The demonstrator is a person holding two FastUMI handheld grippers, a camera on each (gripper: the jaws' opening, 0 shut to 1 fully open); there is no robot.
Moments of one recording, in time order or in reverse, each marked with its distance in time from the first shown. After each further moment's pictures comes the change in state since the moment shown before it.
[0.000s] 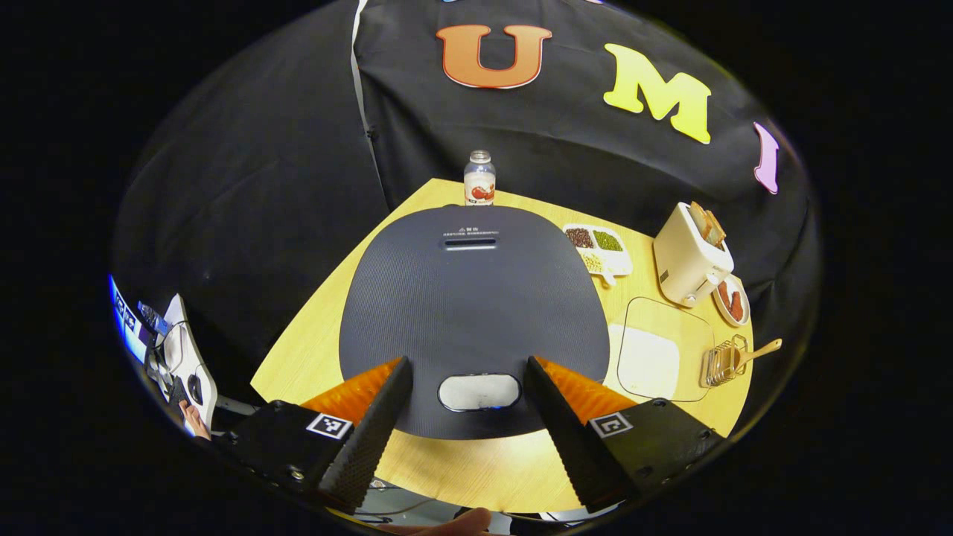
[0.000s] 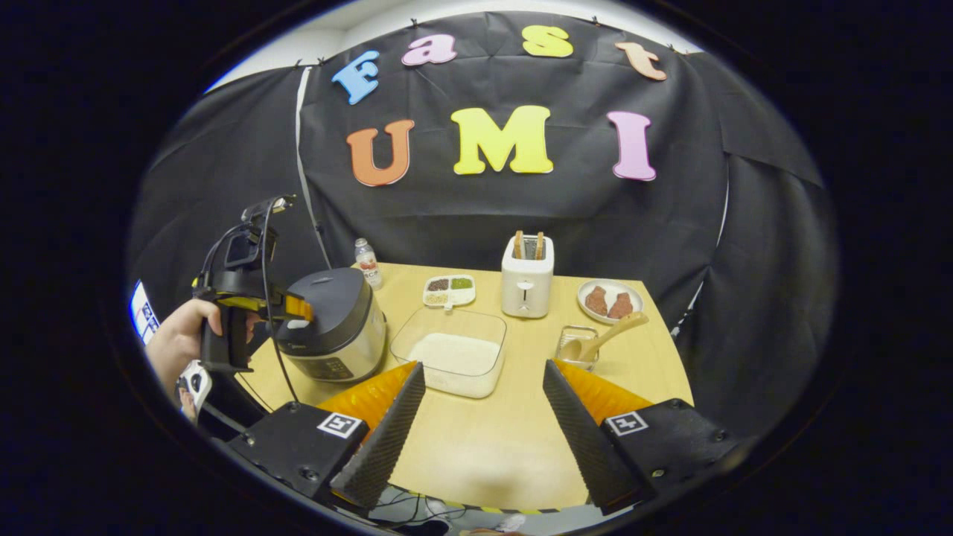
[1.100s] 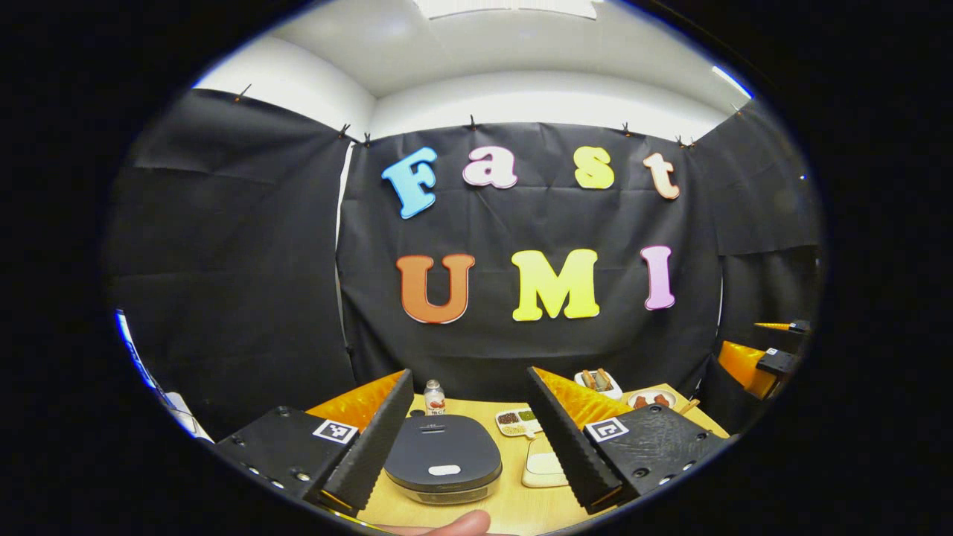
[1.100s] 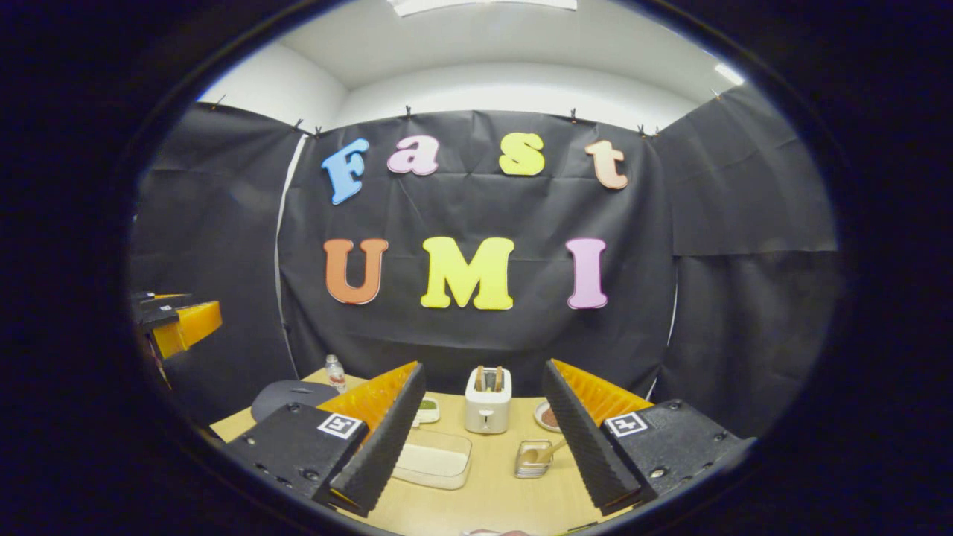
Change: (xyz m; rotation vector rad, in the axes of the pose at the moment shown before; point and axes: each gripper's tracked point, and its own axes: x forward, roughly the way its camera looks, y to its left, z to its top) left arm -0.284 -0.037 0.103 0.144 -0.943 -0.163; right arm -0.074 -0.003 0.141 -0.012 -0.495 -0.173
